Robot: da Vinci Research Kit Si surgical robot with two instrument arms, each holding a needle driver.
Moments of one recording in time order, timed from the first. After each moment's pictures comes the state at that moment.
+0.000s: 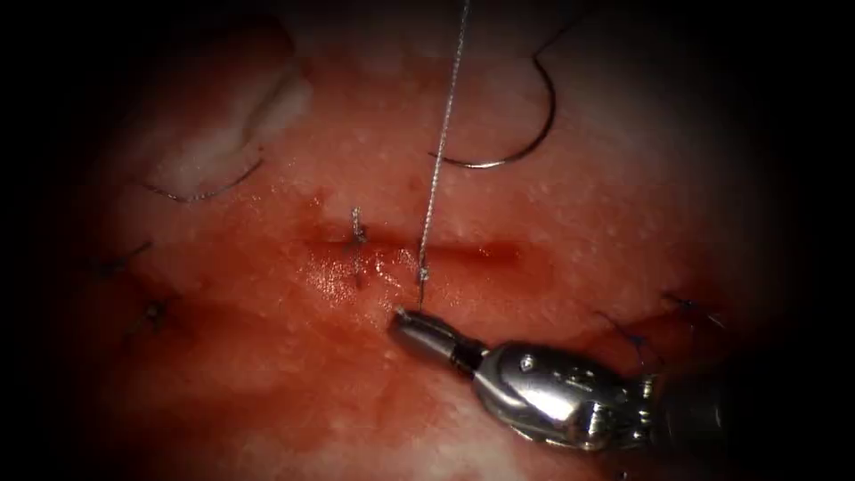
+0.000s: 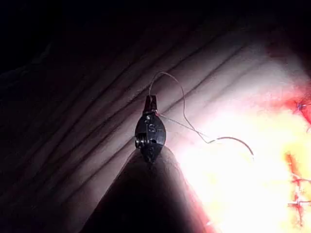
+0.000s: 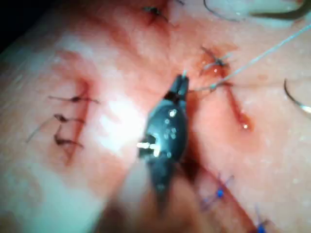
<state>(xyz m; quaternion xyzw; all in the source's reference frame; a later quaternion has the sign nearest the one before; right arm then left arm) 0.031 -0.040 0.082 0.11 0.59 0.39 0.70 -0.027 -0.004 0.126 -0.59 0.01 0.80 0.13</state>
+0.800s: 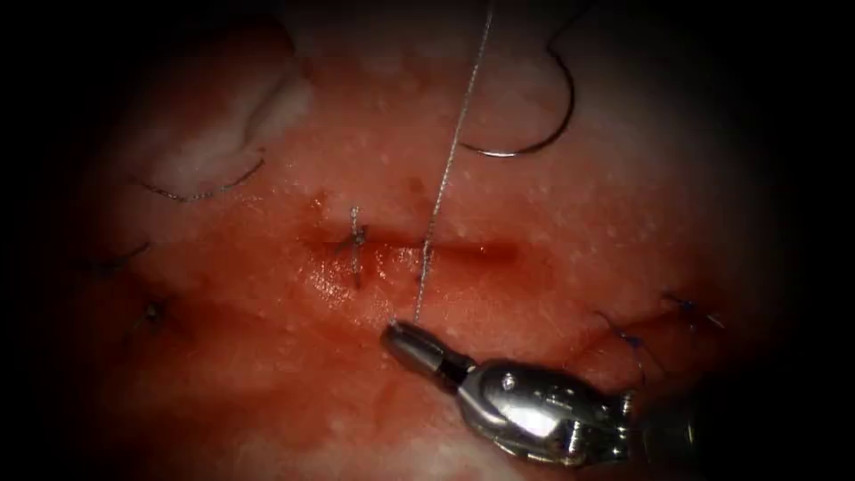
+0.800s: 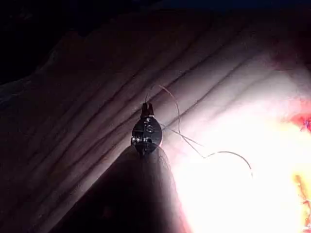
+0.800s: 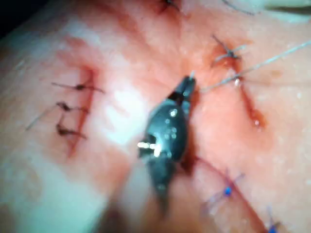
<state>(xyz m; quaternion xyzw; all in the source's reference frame) 0.031 -0.044 0.085 0.11 0.57 0.36 0.73 -0.031 0.000 0.127 -0.53 0.06 0.84 0.12</state>
